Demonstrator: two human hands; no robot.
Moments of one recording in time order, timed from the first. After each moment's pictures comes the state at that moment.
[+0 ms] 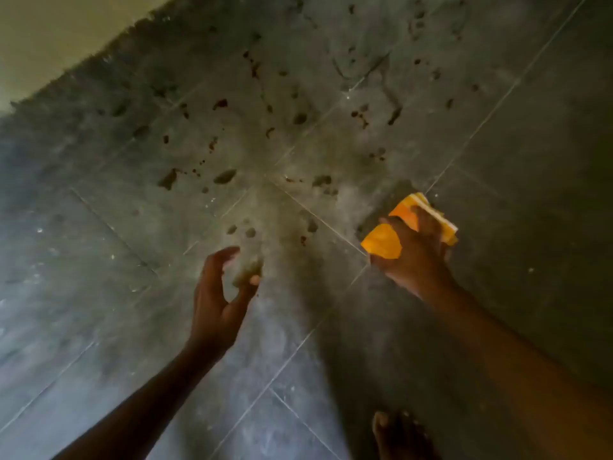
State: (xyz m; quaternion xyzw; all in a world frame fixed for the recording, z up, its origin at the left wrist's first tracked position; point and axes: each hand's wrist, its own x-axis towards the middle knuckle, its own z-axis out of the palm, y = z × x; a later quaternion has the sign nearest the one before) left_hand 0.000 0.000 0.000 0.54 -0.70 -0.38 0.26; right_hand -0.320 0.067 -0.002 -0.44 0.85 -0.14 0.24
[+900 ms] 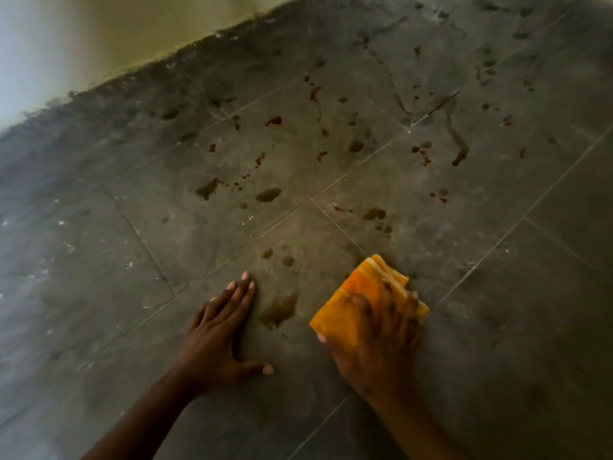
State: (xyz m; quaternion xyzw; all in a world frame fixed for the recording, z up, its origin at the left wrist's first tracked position) left_hand 0.089 -0.044 -0.103 0.47 -0.84 -0.28 -0.04; right_hand -0.189 0.058 -0.106 -0.57 0.81 -0.03 0.12
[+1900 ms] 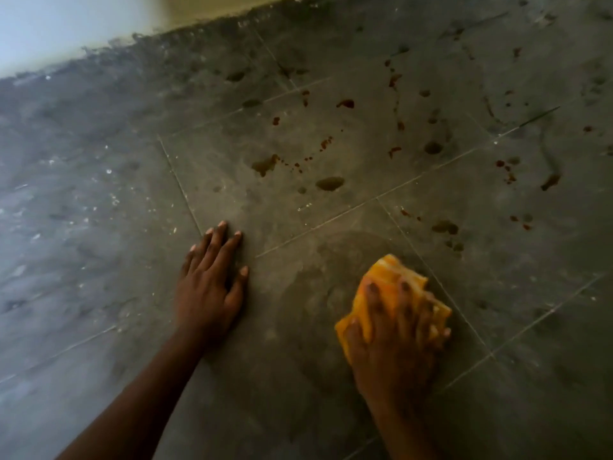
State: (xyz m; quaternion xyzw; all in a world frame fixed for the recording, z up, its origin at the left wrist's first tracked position) left_hand 0.141 -0.092 -0.130 0.63 -0.74 -0.17 0.15; right_hand -0.131 0.019 -0.134 -0.56 0.83 -0.08 0.02
